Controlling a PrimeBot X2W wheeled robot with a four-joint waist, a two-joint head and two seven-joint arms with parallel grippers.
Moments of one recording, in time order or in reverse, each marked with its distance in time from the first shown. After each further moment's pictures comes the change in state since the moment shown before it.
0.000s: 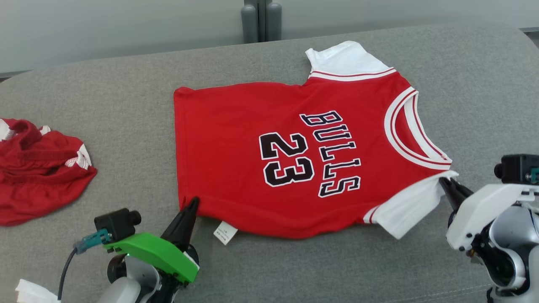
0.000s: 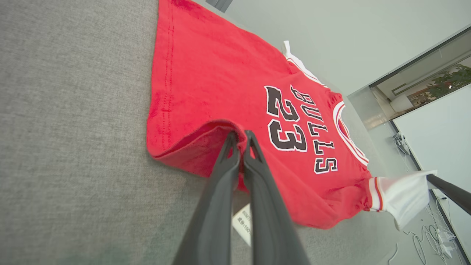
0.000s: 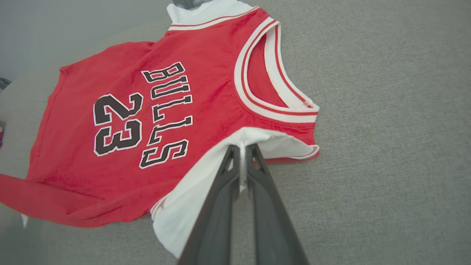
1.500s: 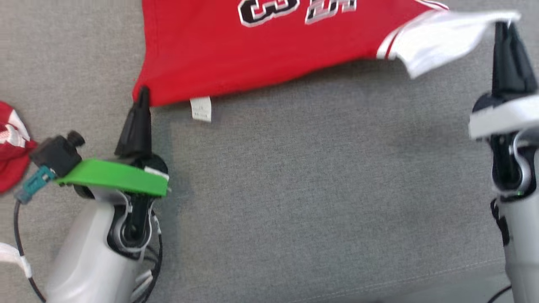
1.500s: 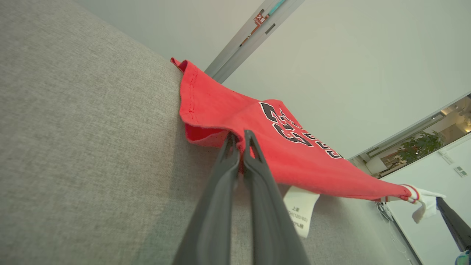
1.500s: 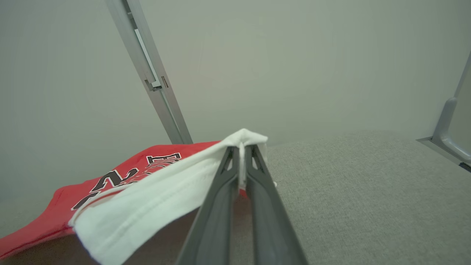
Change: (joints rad) left arm -0.297 -0.091 0.187 0.107 0.065 -0.119 -0.199; right arm -0.475 -0.175 0.114 0.381 0.148 0.000 -0.802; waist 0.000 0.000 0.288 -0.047
